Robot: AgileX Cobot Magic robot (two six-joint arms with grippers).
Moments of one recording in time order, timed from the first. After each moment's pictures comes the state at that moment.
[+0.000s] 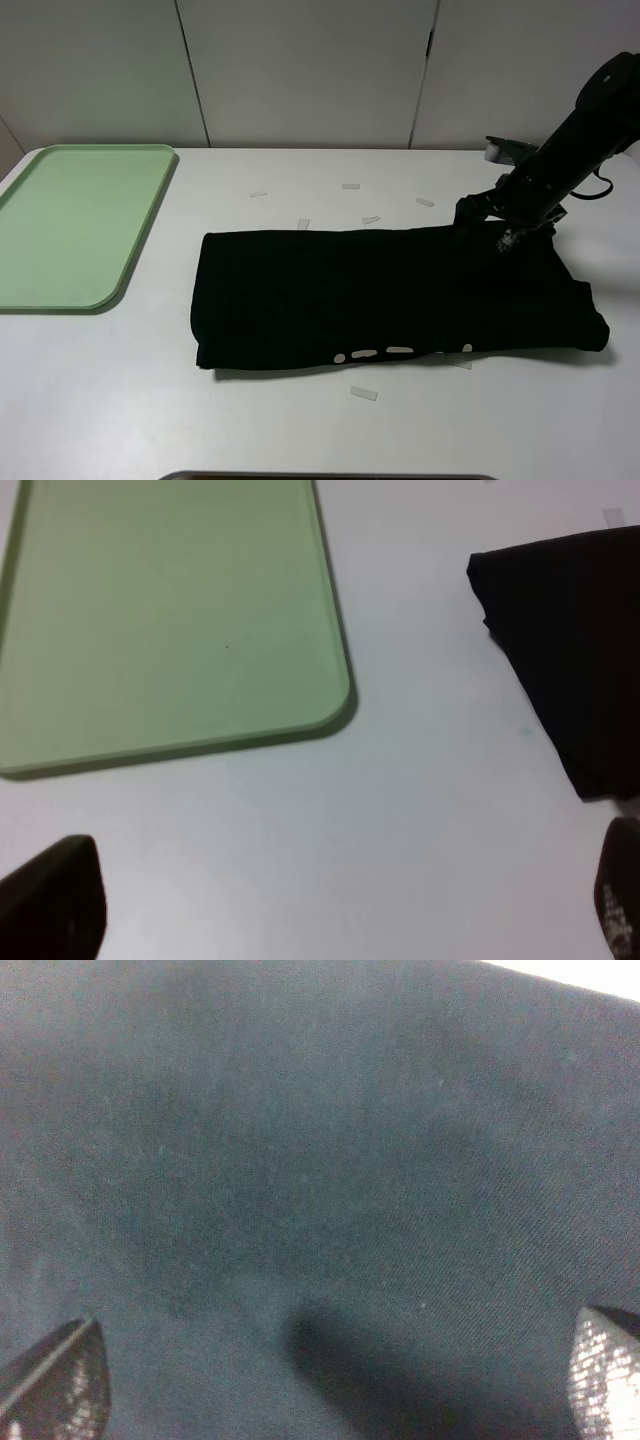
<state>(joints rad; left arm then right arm) 0.00 -0.01 -0.51 -0.01 1.06 0.11 0.01 1.99 -1.18 0.47 0.84 -0.53</state>
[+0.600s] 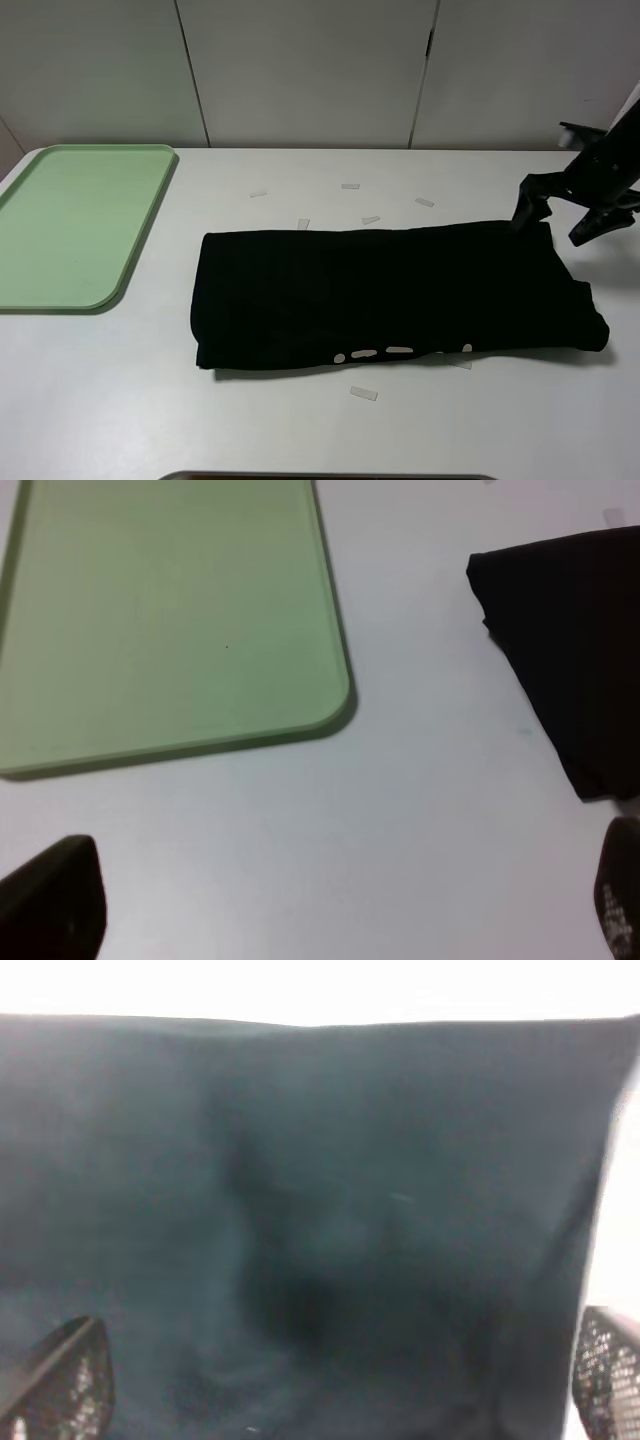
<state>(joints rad) 0.00 -0.01 -0.51 -0.01 1.06 0.11 -0.15 1.99 -1.28 0.30 0.90 -0.35</state>
